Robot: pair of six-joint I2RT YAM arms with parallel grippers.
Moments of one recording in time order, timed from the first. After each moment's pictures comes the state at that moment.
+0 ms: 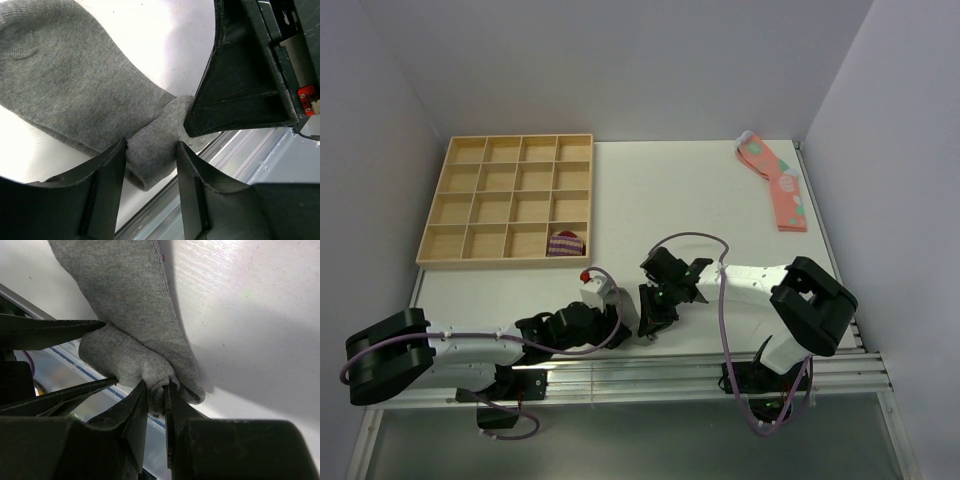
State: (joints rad) left arm -1.17 1.14 0.23 0.35 -0.15 -0.80; right arm 0.88 1.54 0.75 -0.38 -0.41 0.80
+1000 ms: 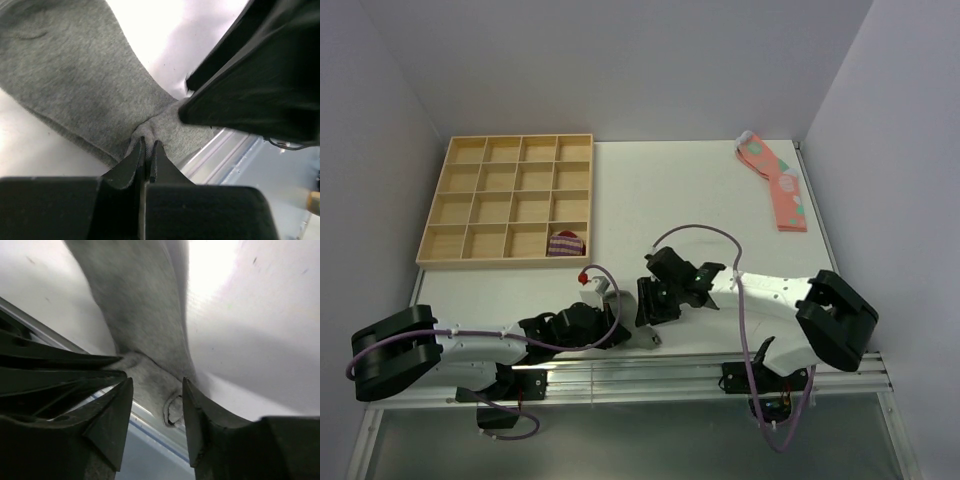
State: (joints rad) left arm -1.18 1.19 0.23 0.38 -0.13 -0.98; right arm 0.91 1.44 0.72 -0.35 -0.26 0.80
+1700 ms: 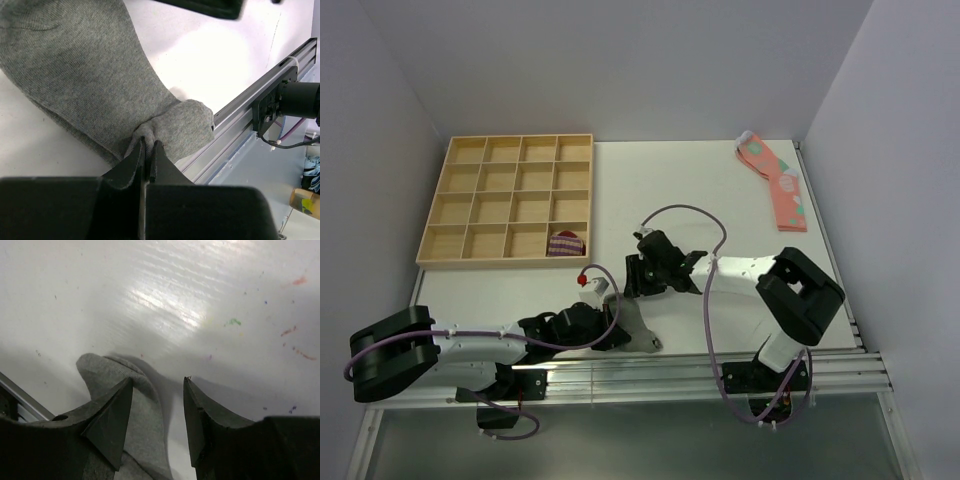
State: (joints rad) left arm -1.18 1.17 0.24 0.33 -0.10 -1.06; right arm 0.83 1.61 0.80 -0.08 -0.12 0.63
